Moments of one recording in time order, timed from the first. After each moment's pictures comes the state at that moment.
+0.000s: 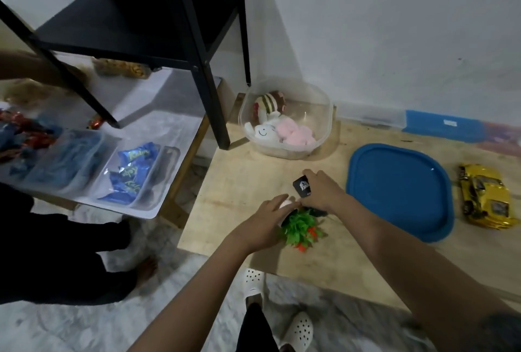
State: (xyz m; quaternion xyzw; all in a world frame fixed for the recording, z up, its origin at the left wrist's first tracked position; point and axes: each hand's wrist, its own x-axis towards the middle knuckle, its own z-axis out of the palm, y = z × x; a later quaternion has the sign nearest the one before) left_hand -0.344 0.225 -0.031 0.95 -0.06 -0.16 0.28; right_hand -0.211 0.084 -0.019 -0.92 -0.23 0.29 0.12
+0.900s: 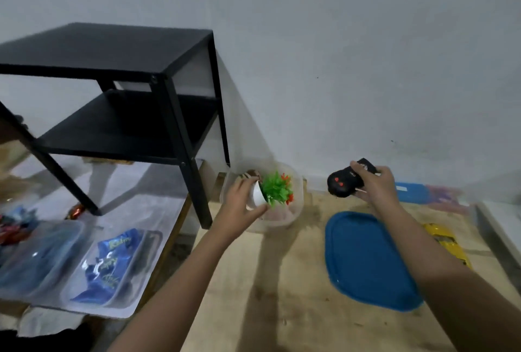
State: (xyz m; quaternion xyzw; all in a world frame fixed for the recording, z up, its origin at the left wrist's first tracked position) left_hand -0.232 0.272 0.092 0.92 0.02 0.13 0.37; right_hand -0.130 0.012 0.140 -0.70 0.15 0.03 0.70
